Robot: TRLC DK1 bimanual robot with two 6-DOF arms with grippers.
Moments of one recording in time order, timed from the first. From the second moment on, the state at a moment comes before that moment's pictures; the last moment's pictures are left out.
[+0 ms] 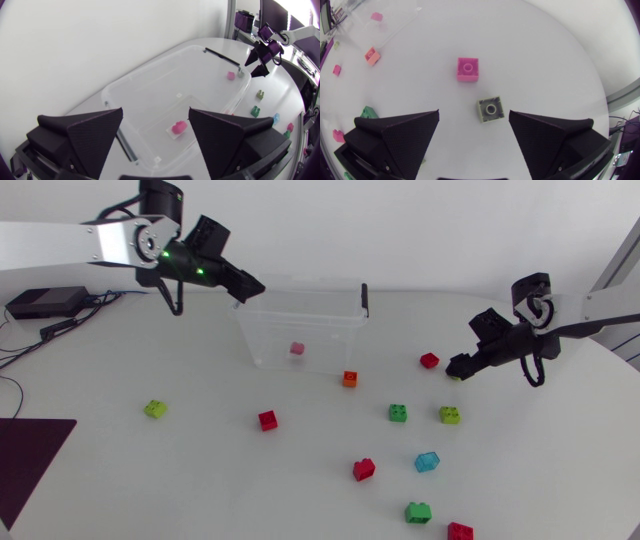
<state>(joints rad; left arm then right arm) -0.14 1.99 1.65 -0.29 0.43 0.45 -0.18 2.02 1.30 -0.35 -0.25 -0.58</state>
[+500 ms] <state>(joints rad) 0.14 1.67 1.27 -0.36 0.38 0.62 -0.21 2.22 1.47 -0.44 -0.25 -0.70</state>
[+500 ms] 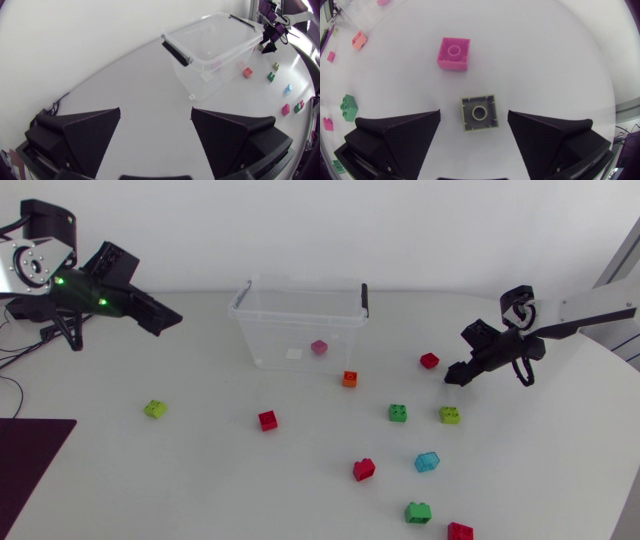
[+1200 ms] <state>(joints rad) 0.22 1.64 0.90 -0.31 0.29 0.69 -0.21 2.09 1.42 -0.50 -0.28 -0.72</state>
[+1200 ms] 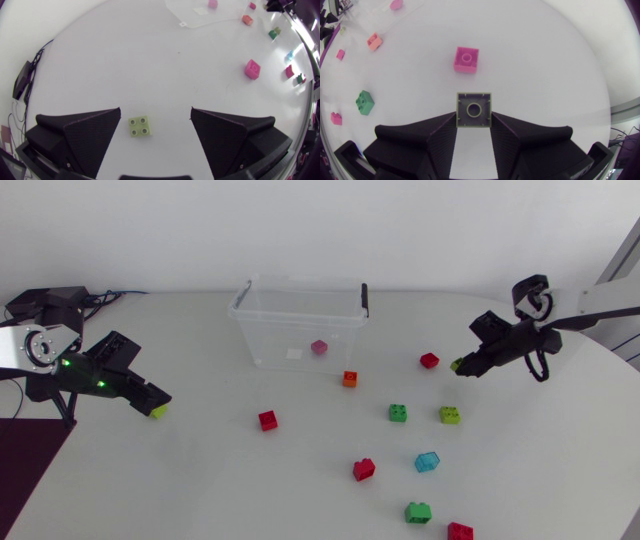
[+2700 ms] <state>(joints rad) 0.23 1.73 0.70 -0.04 0.19 0.69 0.34 1.98 1.55 -0.17 -0.39 -0.34</state>
